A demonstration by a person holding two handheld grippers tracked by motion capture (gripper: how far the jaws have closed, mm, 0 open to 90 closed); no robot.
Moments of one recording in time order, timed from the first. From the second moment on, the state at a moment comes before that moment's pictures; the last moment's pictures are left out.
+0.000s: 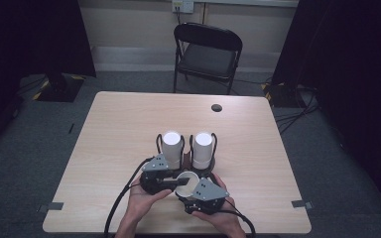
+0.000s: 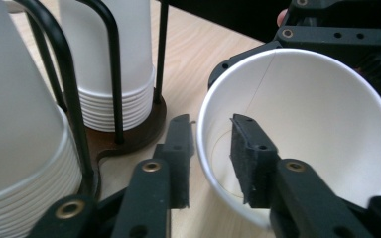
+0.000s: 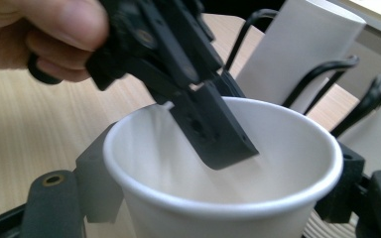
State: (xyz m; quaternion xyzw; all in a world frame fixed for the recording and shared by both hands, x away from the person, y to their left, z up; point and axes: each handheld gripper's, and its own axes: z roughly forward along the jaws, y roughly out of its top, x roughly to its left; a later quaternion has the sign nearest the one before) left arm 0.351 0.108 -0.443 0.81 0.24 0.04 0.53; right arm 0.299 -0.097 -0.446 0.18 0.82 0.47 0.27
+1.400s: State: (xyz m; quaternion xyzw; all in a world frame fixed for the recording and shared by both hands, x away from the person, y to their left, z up) left arm 0.334 0.161 -0.488 0.72 0.35 0.19 0.56; right arm 0.323 -0.171 -0.450 0.33 0.75 0.51 0.25
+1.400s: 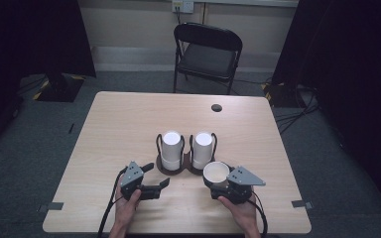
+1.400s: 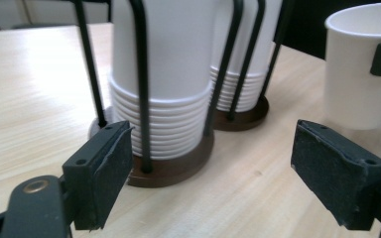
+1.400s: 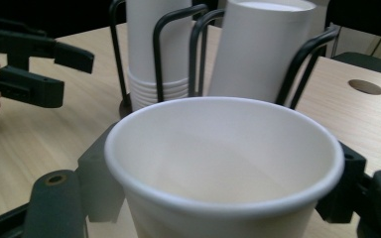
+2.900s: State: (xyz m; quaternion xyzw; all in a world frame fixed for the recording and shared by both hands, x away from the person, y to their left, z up) left arm 0.316 0.167 -0.498 0.66 0.39 0.30 0.57; right arm 0.416 -0.237 -0.430 0.45 0.63 0.53 0.34
